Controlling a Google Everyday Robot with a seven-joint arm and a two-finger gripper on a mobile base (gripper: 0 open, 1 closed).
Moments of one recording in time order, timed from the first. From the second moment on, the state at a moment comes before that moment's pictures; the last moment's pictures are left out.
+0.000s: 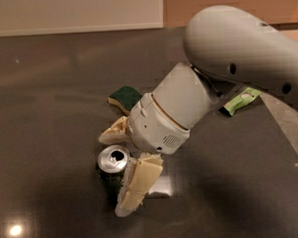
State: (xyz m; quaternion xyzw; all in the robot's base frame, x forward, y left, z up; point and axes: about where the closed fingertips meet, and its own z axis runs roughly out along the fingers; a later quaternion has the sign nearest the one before) arm 0.342 0.066 0.891 -0.74 0.55 0.32 0.23
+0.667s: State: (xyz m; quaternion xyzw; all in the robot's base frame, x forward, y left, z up) arm 0.355 0.060 0.900 -0.73 0.56 0.31 0.24
